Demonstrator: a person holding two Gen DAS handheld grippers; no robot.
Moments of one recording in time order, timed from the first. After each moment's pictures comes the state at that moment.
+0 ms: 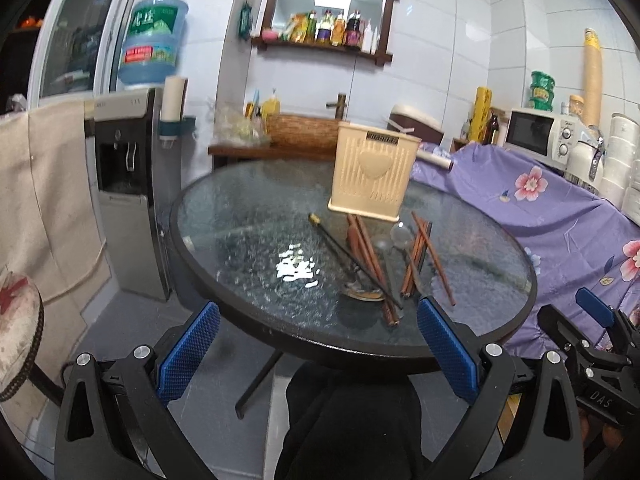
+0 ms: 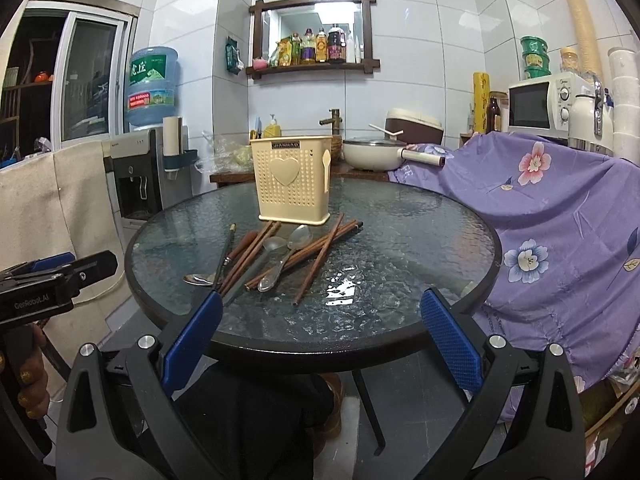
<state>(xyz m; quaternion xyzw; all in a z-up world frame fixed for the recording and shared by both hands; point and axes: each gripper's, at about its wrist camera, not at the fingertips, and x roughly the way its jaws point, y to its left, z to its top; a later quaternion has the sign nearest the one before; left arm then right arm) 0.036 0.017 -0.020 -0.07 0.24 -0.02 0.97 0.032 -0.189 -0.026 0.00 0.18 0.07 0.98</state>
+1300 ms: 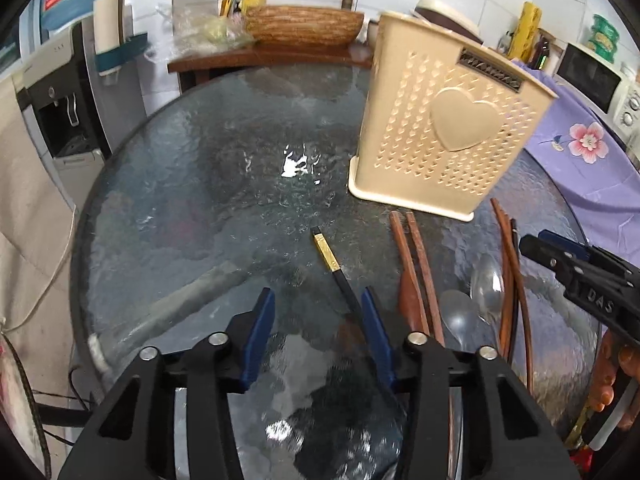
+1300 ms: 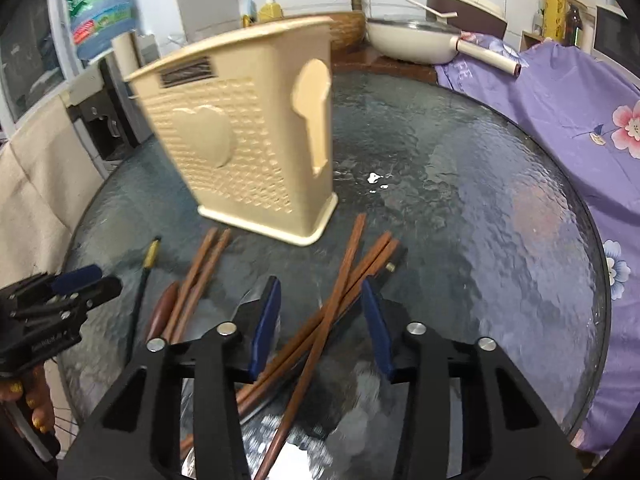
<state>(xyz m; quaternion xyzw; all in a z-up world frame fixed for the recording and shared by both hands) 0.290 0.023 -0.028 -0.05 0.45 -0.03 0.89 0.347 -0.176 -0.027 0.01 0.42 0.11 0.90</state>
